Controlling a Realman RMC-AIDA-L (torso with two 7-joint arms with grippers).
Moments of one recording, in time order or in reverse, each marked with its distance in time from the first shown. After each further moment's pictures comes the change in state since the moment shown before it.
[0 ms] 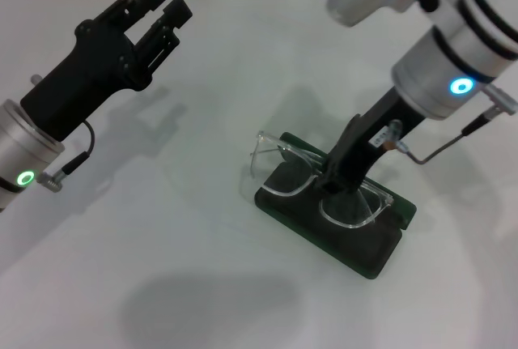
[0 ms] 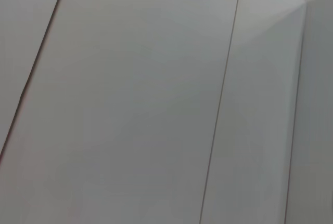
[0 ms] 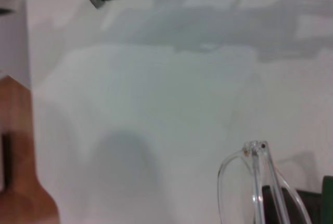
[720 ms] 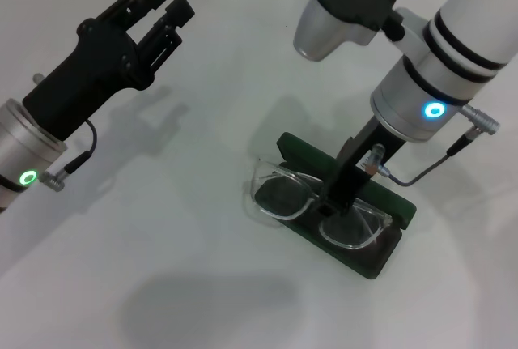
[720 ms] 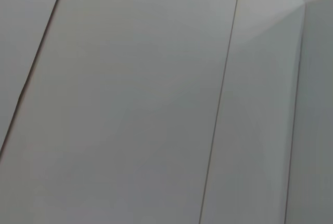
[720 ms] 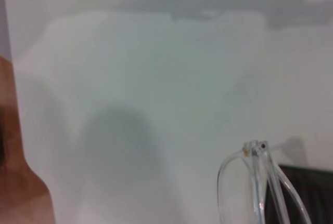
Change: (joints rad) left arm -0.002 -0.004 -0.001 0.002 0.000 0.000 0.006; right arm 0.028 0.005 -0.129 0.032 0.000 0.045 0.100
